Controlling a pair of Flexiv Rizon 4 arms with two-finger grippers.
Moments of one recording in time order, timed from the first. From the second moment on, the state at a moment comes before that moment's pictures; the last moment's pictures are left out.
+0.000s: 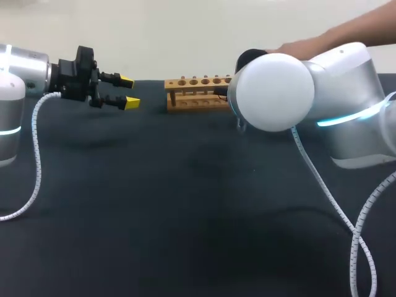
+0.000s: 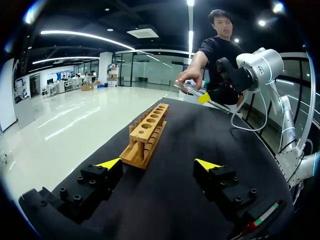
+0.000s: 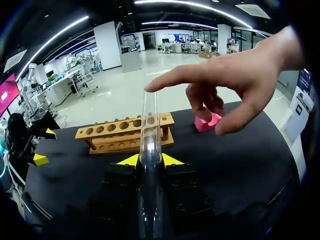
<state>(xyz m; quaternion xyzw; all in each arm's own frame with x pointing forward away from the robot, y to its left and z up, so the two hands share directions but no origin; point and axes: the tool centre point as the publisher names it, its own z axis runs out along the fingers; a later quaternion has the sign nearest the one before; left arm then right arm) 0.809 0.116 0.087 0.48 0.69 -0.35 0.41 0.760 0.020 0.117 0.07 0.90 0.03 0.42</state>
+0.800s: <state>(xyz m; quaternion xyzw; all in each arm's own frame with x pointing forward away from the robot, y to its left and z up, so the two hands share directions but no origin) 0.809 0.116 0.087 0.48 0.69 -0.35 0.41 0.777 0.029 0.100 0.03 0.91 0.02 0.42</state>
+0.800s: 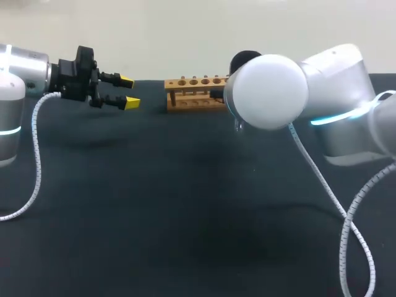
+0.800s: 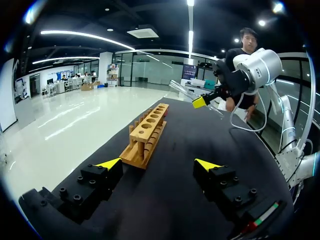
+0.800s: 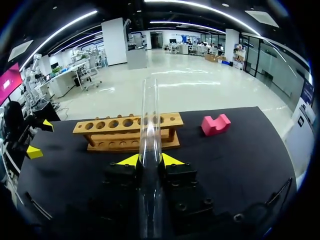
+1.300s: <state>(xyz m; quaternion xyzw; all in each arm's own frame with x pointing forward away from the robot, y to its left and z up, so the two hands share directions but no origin) 0.809 0.116 0.087 0.48 0.69 -0.35 0.41 0.808 0.047 0.069 0.00 0.92 0.03 0.38</state>
